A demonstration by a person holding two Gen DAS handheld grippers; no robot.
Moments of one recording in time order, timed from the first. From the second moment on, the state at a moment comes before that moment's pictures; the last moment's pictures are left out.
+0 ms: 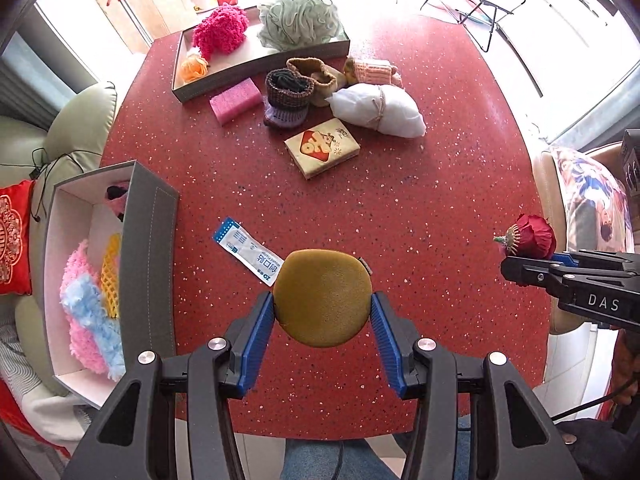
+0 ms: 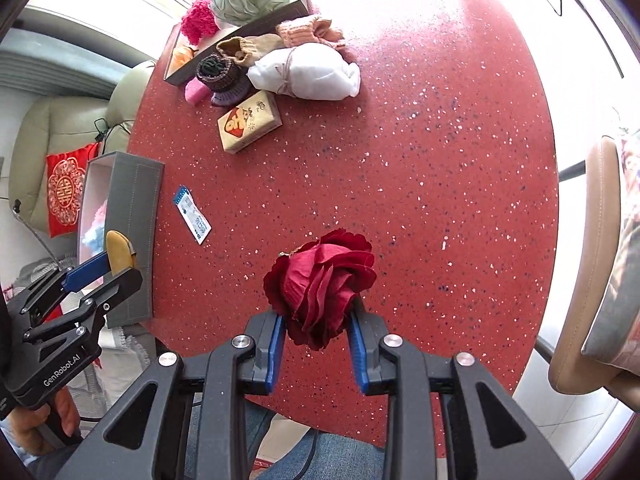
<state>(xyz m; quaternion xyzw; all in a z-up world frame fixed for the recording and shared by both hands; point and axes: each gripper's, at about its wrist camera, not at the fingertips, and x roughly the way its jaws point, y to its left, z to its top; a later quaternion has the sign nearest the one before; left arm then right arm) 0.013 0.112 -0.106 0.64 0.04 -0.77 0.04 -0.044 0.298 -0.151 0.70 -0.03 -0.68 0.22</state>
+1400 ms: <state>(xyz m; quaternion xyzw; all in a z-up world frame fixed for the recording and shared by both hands) 0.039 0.085 -0.101 0.64 0.07 -0.76 0.09 -0.041 0.273 -0.151 0.70 -0.01 -0.67 0.25</state>
